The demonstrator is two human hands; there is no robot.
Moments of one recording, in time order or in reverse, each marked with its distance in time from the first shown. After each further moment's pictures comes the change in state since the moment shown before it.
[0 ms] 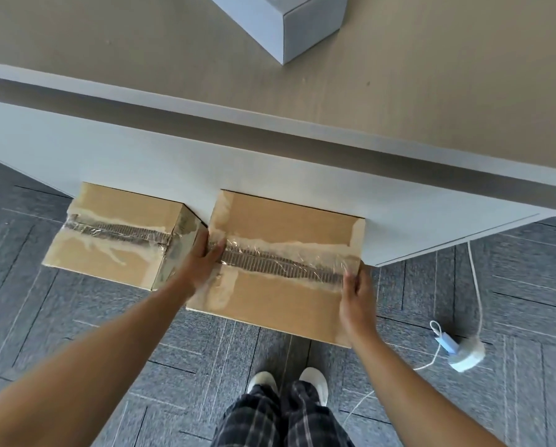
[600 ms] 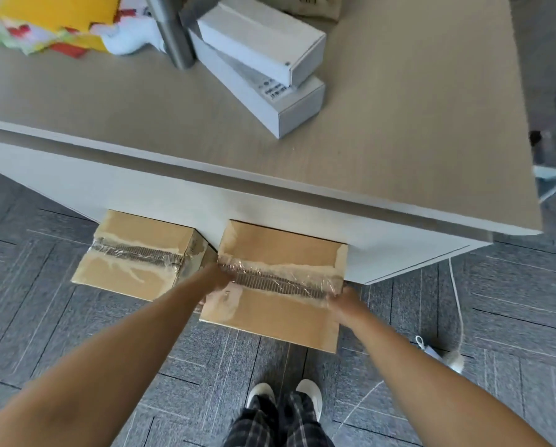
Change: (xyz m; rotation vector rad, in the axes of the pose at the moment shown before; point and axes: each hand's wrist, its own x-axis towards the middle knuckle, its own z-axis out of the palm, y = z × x) left_hand -0.014 0.061 -0.028 0.420 -0.278 -0.307; right_hand 0.004 -0.069 -0.044 -0.511 -0.418 0.284
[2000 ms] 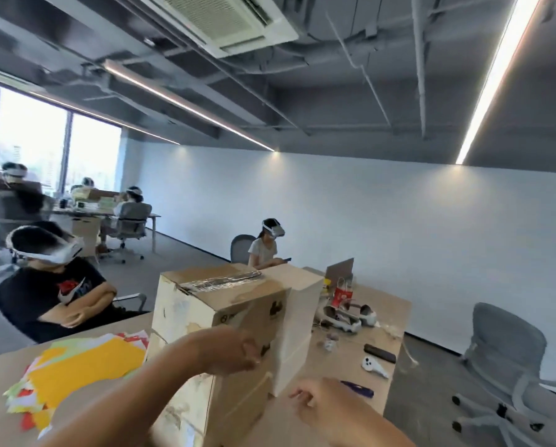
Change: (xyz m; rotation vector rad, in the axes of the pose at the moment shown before) left_hand -0.413 0.613 -0.290 0.359 0.812 0.529; right_hand -0.230 -0.305 -0.706 -0.612 0.239 -1.238
